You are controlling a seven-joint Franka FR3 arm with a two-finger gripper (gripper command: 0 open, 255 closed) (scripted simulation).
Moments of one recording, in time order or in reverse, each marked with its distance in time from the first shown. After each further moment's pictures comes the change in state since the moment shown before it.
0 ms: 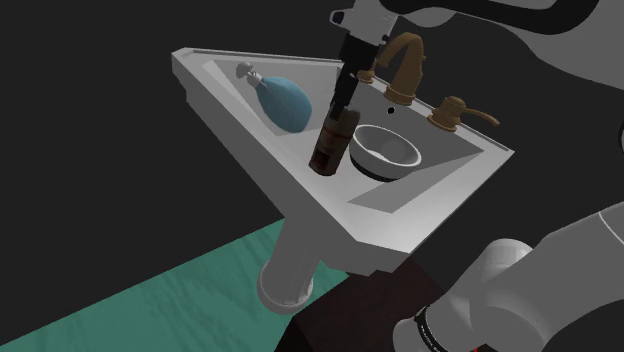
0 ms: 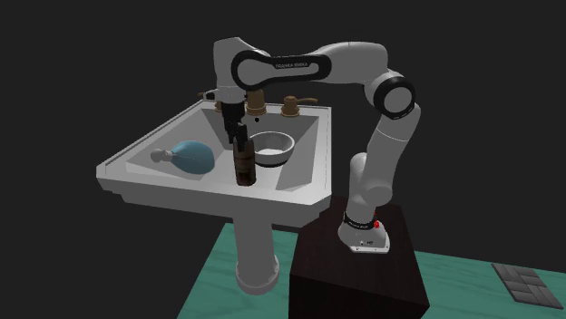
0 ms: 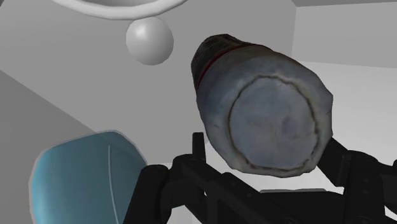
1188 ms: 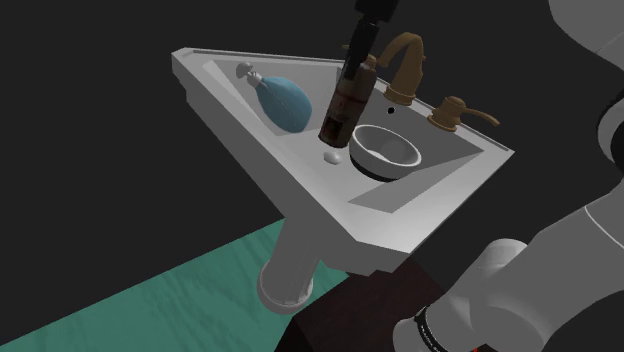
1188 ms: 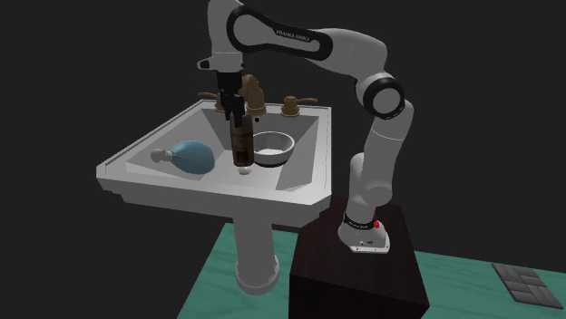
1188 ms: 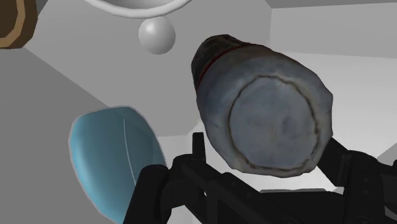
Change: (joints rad) arm -0.001 0.085 -0.006 0.337 0.005 -0.252 0.012
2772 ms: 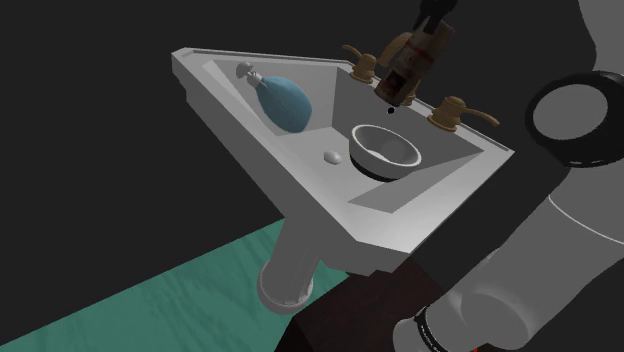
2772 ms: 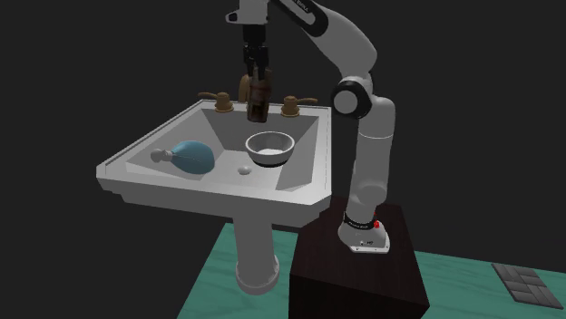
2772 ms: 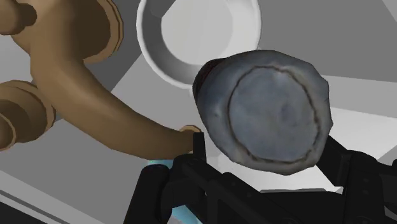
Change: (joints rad) arm -0.192 0.213 -0.188 0.634 0.052 -0.452 -0.316
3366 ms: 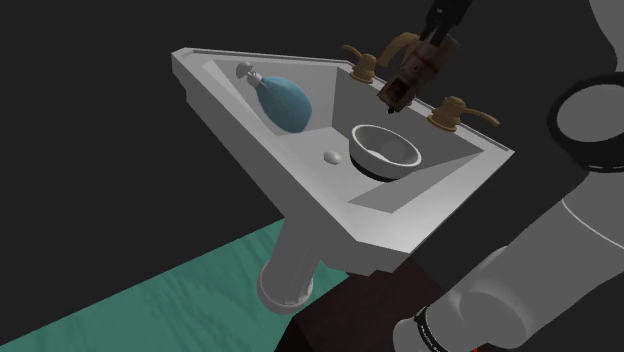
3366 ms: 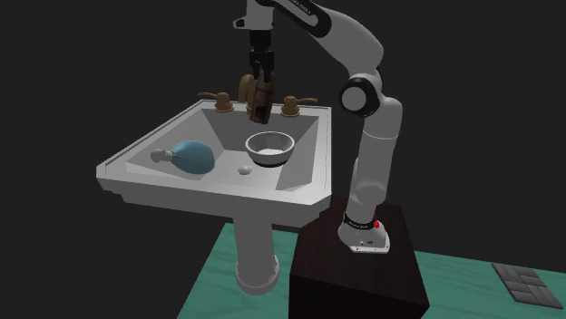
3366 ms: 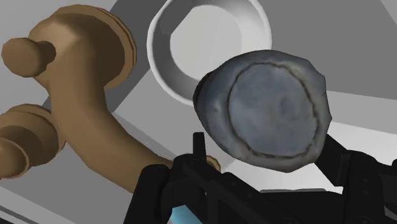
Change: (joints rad) arm -0.024 -0.081 -0.021 -0.166 -0.032 0.080 -0.073
